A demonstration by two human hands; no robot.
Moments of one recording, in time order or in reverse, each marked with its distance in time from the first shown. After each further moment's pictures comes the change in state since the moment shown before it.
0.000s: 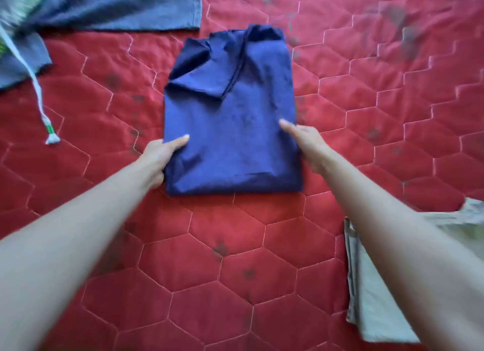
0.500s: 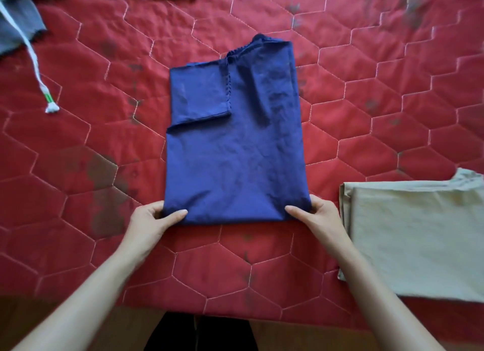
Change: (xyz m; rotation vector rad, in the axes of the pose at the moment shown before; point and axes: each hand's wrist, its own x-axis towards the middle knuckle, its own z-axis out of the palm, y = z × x) left_hand -0.135 -0.125 -0.065 0.355 -0.077 0.164; right_hand -0.158 0.146 -0.019 -0.249 0.054 -0.082
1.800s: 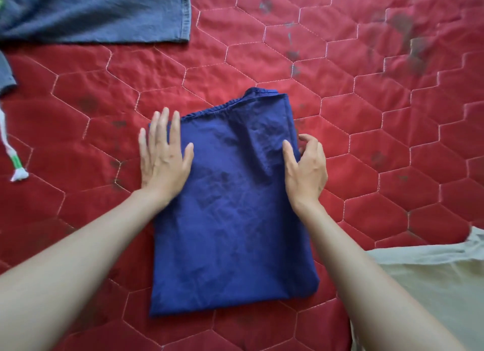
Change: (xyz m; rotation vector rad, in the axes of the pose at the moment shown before) left_hand 0.200 0.131 0.034 0.944 0.402 0.600; right_hand 0.175 -0.141 0.022 -0.321 0.641 -0.179
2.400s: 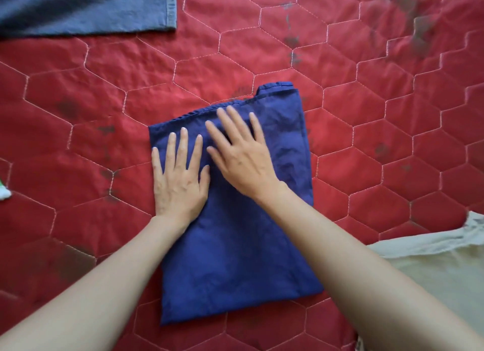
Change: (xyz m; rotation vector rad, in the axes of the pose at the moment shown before) left_hand -0.026 0.003 0.033 0.156 -0.081 0.127; right_hand -0.009 -0.059 0.062 -0.434 -0.216 -0.845
